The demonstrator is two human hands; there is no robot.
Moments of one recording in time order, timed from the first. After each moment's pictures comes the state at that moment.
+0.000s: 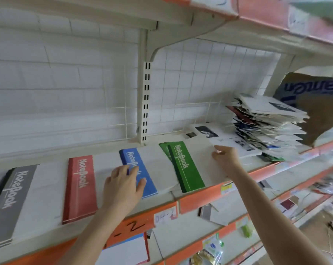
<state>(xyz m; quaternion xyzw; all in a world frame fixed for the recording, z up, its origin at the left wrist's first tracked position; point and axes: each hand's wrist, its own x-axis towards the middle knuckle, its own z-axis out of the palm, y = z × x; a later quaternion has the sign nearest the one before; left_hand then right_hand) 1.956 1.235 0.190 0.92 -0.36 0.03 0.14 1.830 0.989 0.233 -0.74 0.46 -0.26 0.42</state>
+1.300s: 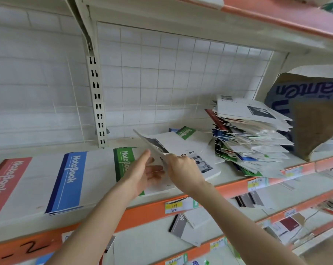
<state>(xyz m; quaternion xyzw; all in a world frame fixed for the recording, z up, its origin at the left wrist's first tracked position) 1.878 1.033 0.221 0.57 -0.08 -0.38 0.73 1.806 0.920 0.218 -0.97 0.11 -0.20 0.03</state>
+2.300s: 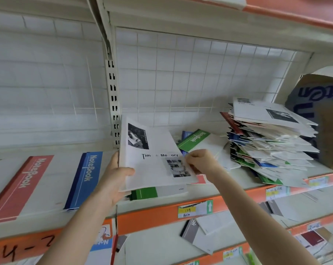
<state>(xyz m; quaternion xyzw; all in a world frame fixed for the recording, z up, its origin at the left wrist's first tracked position) 1.901 1.098 0.220 0.64 -0.07 -0.24 0.73 1.838 0.875 0.218 -0.81 0.30 -0.12 0.49</state>
